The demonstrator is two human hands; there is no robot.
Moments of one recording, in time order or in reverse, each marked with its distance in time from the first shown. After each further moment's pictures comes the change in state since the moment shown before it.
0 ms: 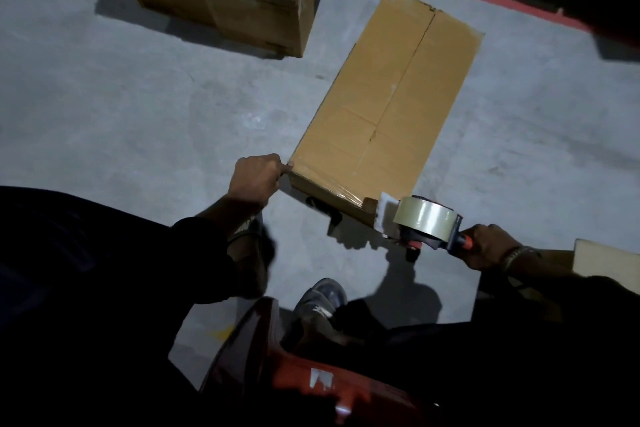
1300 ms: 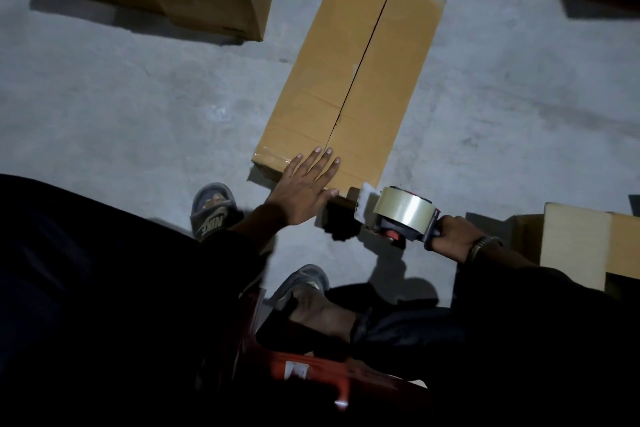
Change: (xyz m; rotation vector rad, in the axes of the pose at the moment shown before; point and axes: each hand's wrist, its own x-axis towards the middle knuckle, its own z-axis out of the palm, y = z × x) left_hand 0.012 0.126 0.056 -0.133 -0.052 0.338; right_hand -0.013 -0.004 0.027 0.263 -0.123 0.087
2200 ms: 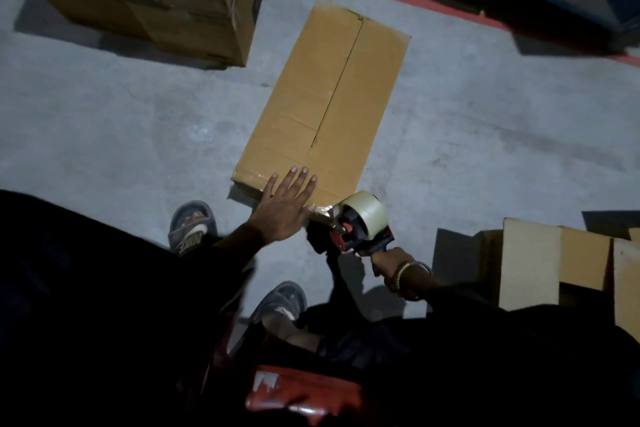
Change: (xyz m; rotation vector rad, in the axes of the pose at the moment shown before) left_hand 0.002 0.013 -0.008 -0.058 -0.072 -0.078; right_hand -0.022 -0.057 0.024 0.561 -0.080 0.339
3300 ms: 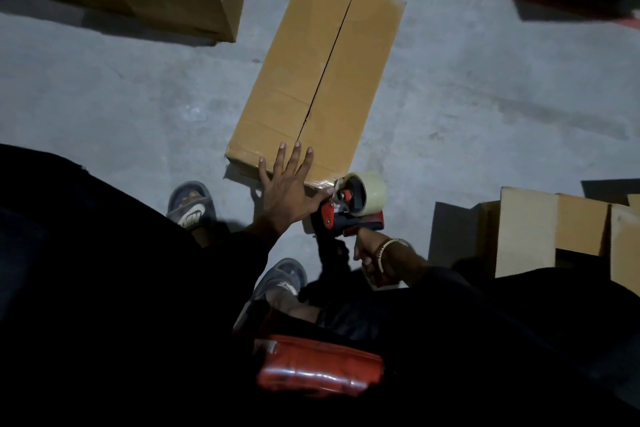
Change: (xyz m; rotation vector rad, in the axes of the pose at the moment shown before) left_hand 0.000 0.044 0.017 -0.110 0.214 -0.275; right_hand -0.022 -0.006 0.027 0.254 -0.229 0.211
